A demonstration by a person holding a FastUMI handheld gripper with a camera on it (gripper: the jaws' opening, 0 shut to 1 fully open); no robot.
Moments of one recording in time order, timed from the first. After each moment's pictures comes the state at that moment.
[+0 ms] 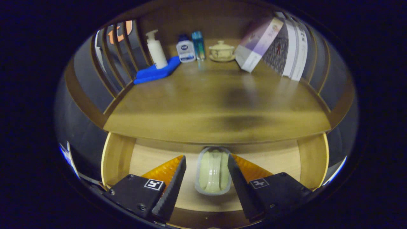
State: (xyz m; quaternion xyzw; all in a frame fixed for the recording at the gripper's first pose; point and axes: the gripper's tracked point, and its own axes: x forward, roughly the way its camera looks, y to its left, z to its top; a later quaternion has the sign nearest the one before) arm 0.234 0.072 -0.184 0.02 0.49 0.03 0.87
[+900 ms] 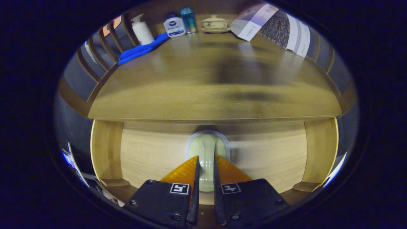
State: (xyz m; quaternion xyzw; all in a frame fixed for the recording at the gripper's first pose) arm 0.212 0.070 -0.213 0.02 0.57 0.01 0.82
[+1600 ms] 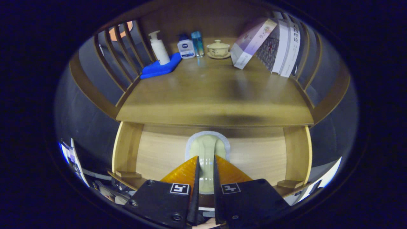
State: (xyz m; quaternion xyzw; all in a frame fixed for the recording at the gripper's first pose) arm 0.191 0.056 -0.122 0.01 0.51 0.03 0.86
